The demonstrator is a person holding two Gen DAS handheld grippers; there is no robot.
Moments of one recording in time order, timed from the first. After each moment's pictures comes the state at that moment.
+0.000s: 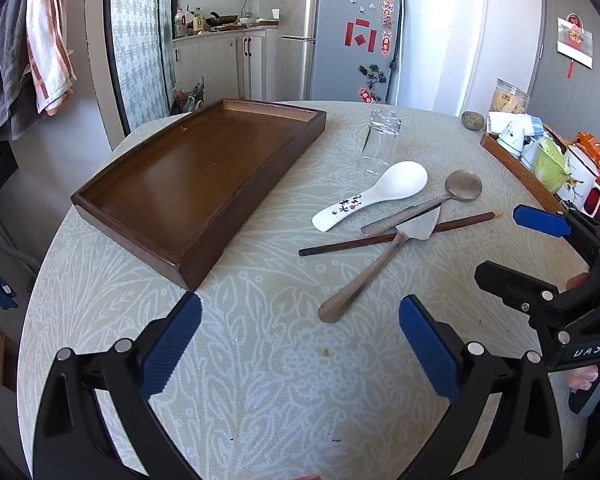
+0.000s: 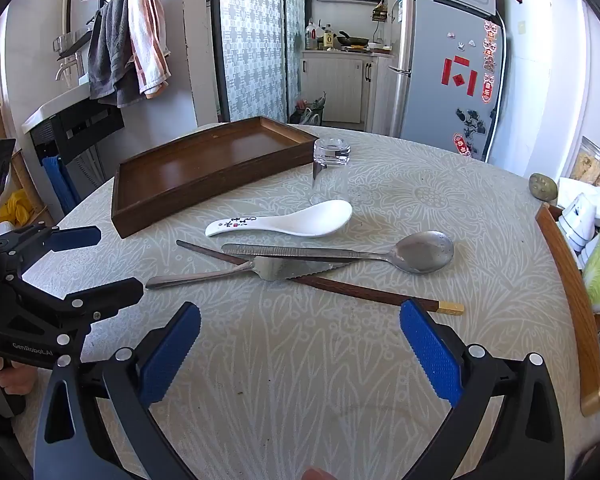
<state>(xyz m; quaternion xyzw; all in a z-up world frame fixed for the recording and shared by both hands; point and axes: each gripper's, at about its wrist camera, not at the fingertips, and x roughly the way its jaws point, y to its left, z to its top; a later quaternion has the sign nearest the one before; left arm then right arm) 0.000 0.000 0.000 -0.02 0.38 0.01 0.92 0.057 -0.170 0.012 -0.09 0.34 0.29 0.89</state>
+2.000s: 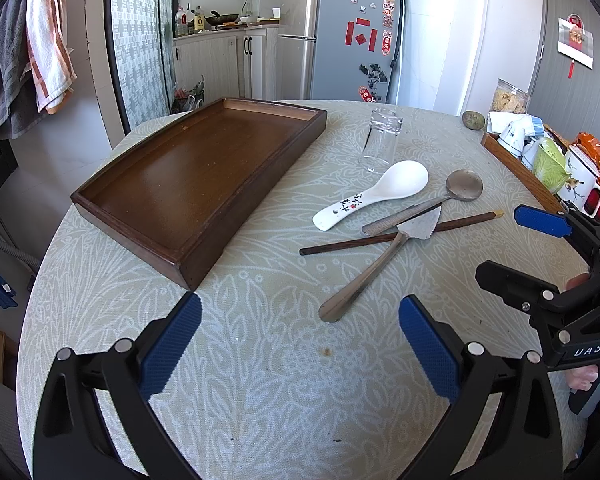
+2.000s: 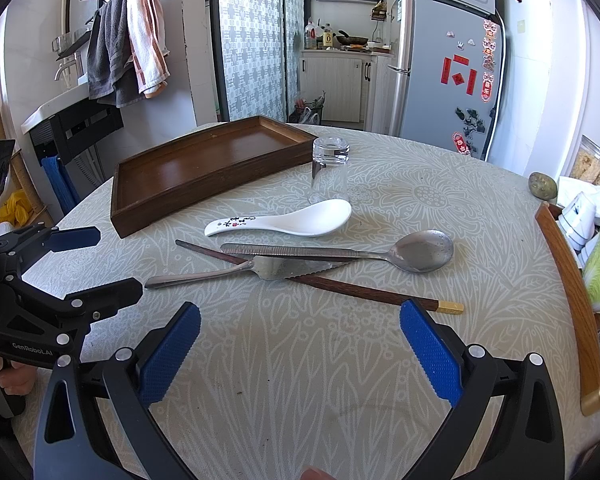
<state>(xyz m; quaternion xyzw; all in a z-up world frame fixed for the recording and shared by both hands) 0.000 0.000 0.000 -0.02 0.39 0.01 0.92 0.058 -0.169 0.011 -0.09 0.34 0.29 0.89</state>
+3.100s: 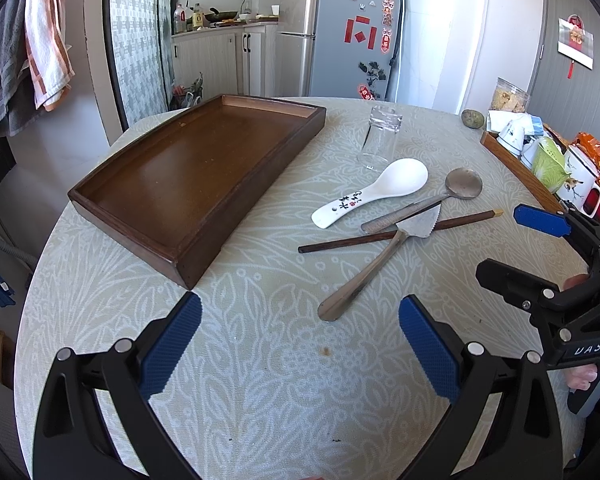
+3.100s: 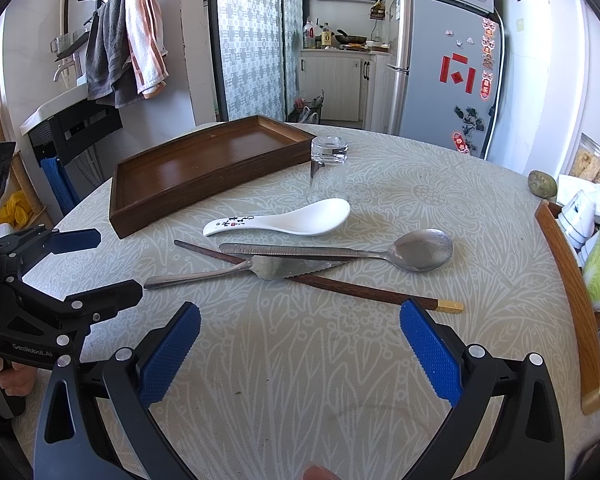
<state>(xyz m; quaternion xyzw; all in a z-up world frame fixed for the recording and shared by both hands) 0.002 0.001 -0.004 -0.03 0.39 0.01 0.92 0.057 -0.169 0.012 -0.09 0.34 0.29 0.89</state>
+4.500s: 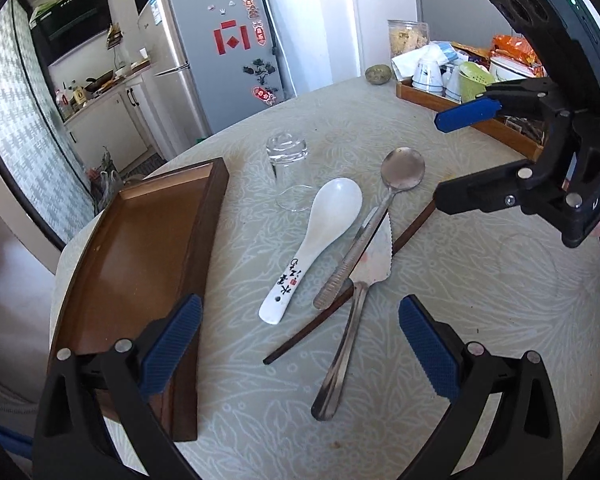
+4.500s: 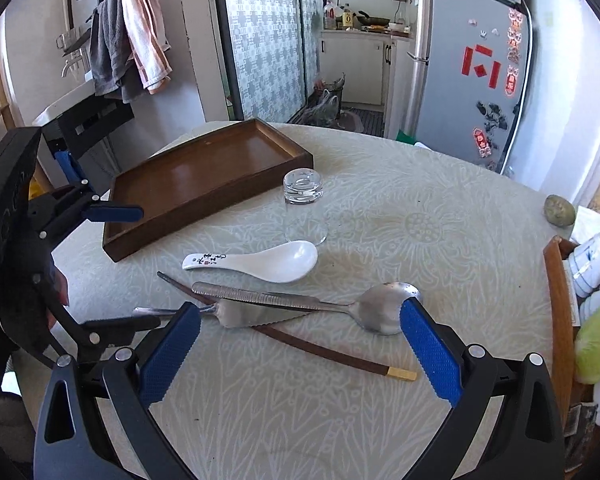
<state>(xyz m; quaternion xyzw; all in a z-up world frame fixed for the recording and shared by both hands) 0.065 -0.039 0.014 0.17 0.38 -0.16 0.90 0.127 -0.177 0.046 -0.09 0.39 0.33 0.85</state>
